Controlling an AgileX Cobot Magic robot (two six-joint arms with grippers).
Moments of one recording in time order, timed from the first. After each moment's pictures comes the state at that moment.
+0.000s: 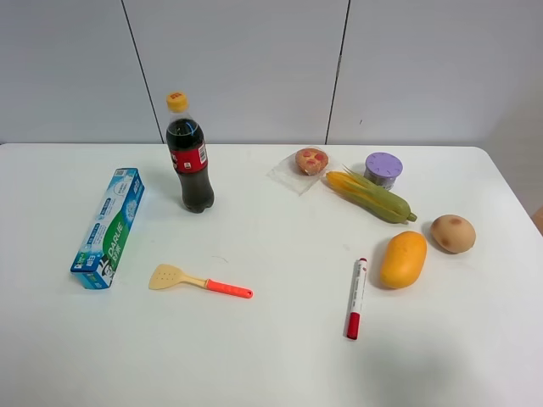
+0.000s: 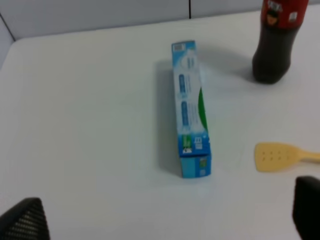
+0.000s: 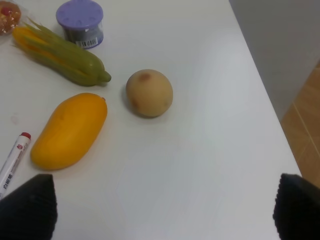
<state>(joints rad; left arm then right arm) 0.12 0.00 -0.58 -0.06 1.08 0.13 -0.07 0.00 -0.50 -0.04 1.07 -0.01</state>
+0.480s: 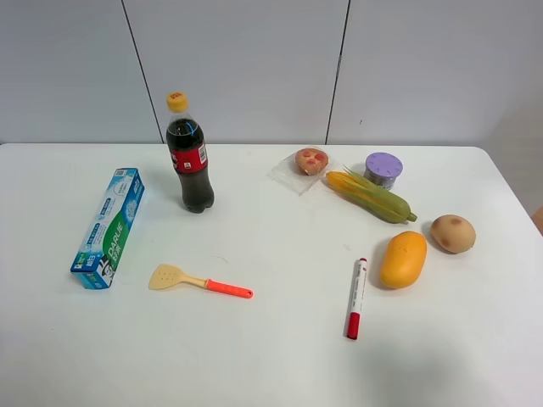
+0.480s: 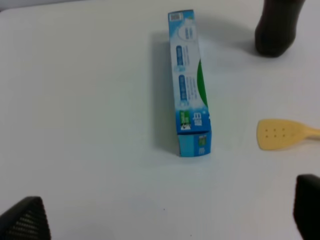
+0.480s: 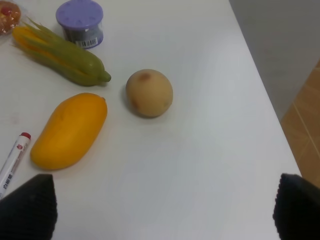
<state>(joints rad) 0.12 -0.01 -0.50 -0.06 1.05 0.14 -0.07 0.00 -0.50 -0.04 1.07 -0.01</state>
